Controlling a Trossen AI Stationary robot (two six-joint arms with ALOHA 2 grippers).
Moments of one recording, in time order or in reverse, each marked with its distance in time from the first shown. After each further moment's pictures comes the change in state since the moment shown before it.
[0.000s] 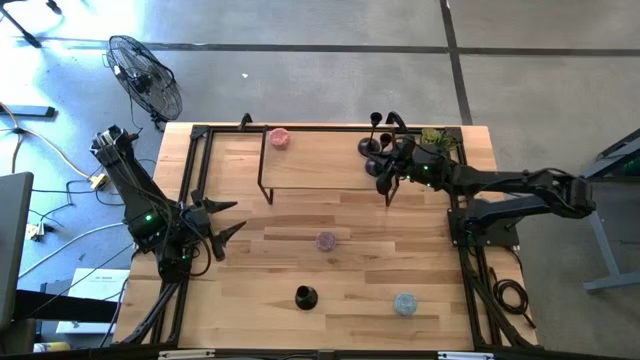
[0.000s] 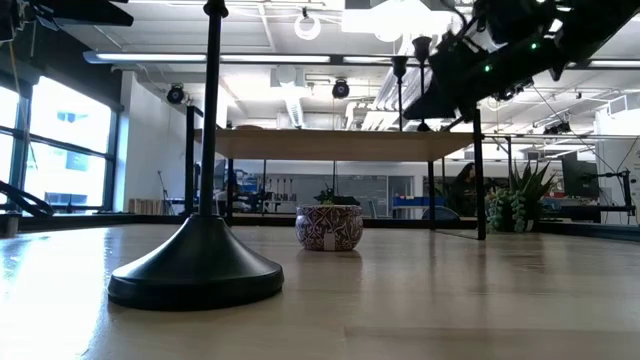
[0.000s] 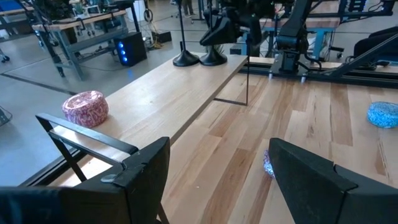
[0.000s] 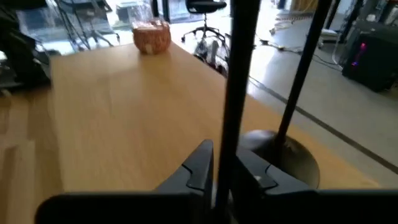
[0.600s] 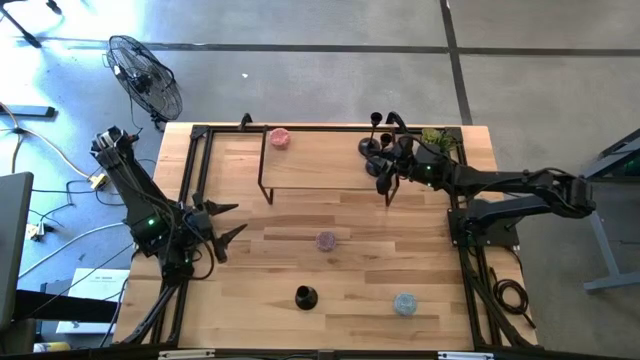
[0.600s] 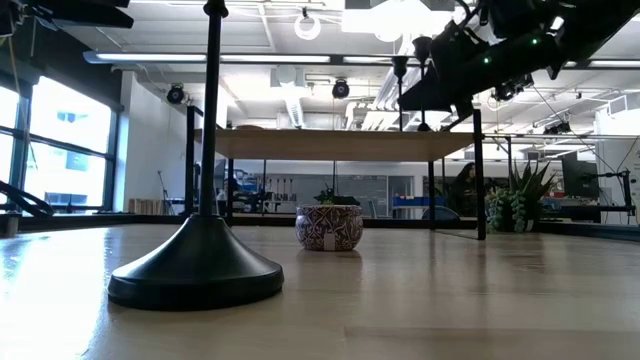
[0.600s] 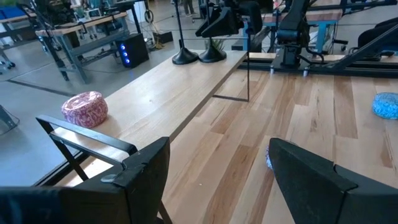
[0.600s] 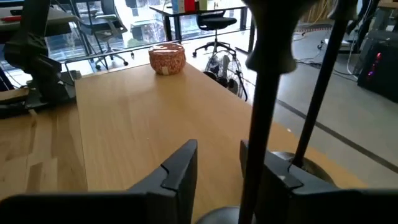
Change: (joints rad) left arm 0.000 0.040 0.000 0.000 0.001 0.000; right arm 0.001 0.001 0.001 0.068 -0.037 0.028
